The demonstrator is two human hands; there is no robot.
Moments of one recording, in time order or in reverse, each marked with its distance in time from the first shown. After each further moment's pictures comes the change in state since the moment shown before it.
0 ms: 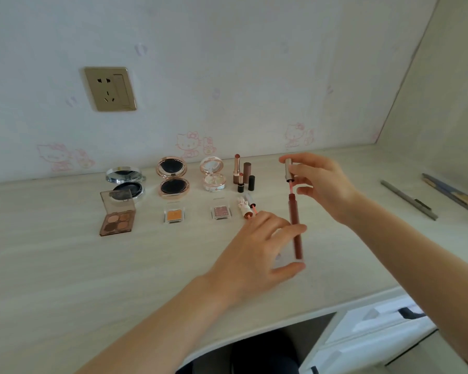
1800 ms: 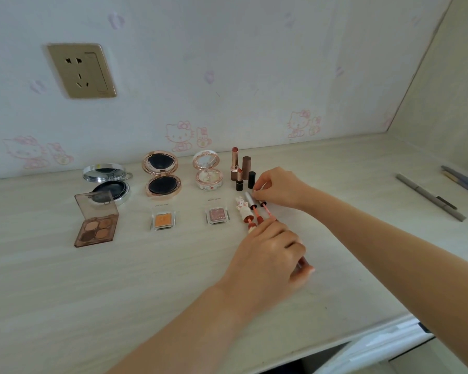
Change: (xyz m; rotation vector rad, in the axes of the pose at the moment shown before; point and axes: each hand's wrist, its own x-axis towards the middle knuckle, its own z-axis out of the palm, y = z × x) left_hand 0.018 -0.013 0.033 0.127 -0.001 -0.049; right_hand 0.085 0.061 0.045 -0.821 -0.197 0.020
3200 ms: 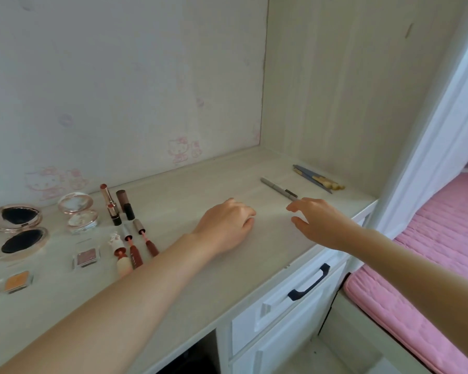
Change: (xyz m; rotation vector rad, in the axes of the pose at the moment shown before) left_hand 0.147 0.072 0.074 -0.033 -0.361 0.056; right_hand -0.218 0.183 -0.126 -0.388 0.271 0.229
